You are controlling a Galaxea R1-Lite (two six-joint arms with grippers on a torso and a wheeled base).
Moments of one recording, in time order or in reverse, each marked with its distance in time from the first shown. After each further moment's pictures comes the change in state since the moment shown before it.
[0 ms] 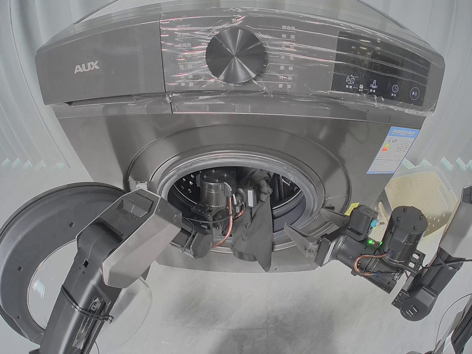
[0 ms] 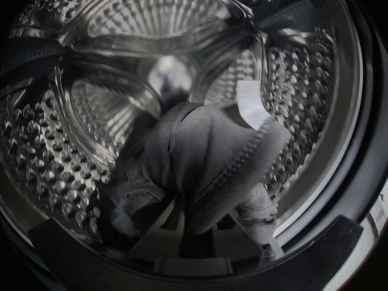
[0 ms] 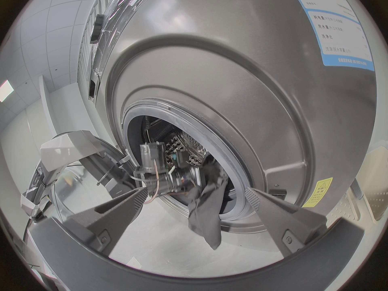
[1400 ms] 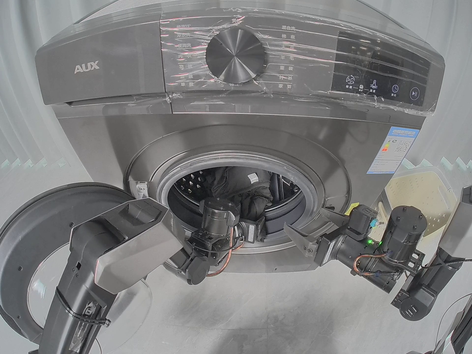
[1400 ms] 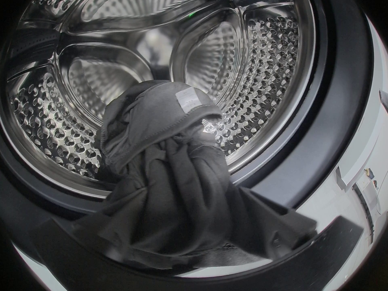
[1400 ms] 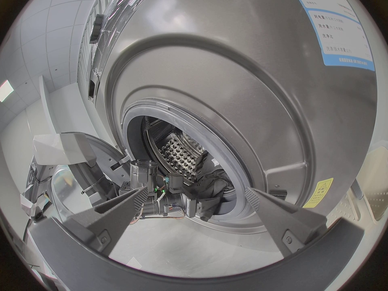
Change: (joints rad) left arm -0.056 -0.068 0.326 -0.039 -0.032 0.020; right arm 0.000 0.002 -0.004 0.000 0.000 0.000
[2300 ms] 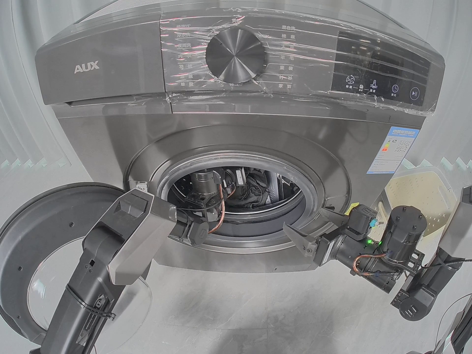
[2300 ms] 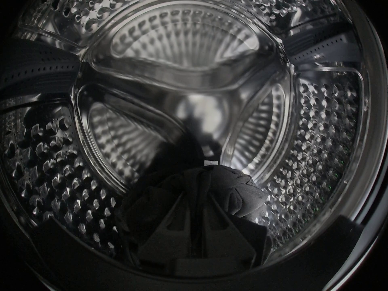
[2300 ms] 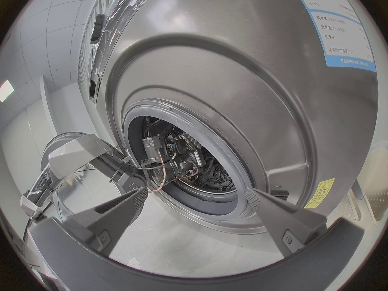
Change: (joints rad) left arm 0.109 0.145 -0.527 -0.004 0.104 -0.040; right arm 0.003 0.000 -0.003 0.000 0.000 0.000
